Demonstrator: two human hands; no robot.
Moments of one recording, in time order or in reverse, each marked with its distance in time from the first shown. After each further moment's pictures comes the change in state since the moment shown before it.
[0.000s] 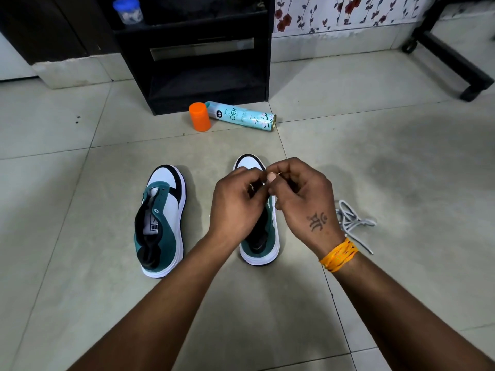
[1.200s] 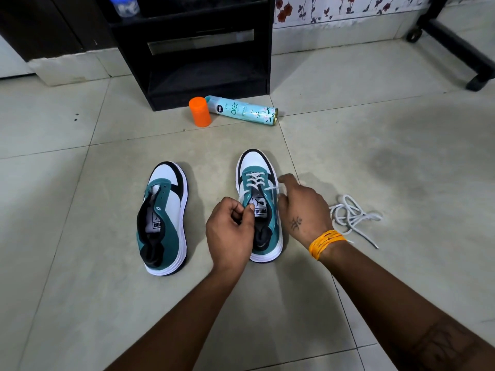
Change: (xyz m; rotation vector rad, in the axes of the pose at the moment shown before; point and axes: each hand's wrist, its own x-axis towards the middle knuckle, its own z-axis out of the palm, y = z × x) left_hand -0.054 -0.054 0.022 -0.008 0.246 -0.385; right_hand 0.009 0.080 0.009 -0.879 -0.177 -0.057
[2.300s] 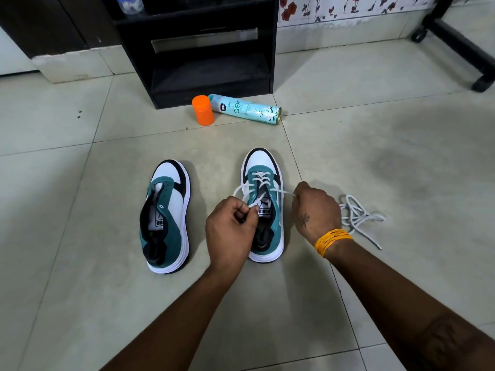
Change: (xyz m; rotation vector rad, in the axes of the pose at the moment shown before) left_hand 0.005 -0.004 -0.006 -0.012 -0.043 0.086; right_hand -0.001 0.021 0.004 -0.139 -0.054 0.113
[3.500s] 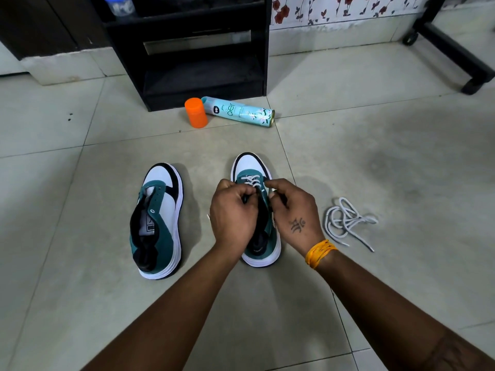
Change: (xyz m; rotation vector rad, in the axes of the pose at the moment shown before) left_hand 0.033 0.029 0.025 0.156 -0.041 0.005; right_hand -0.010 -0.033 -0.007 0.715 0.132 -0.011
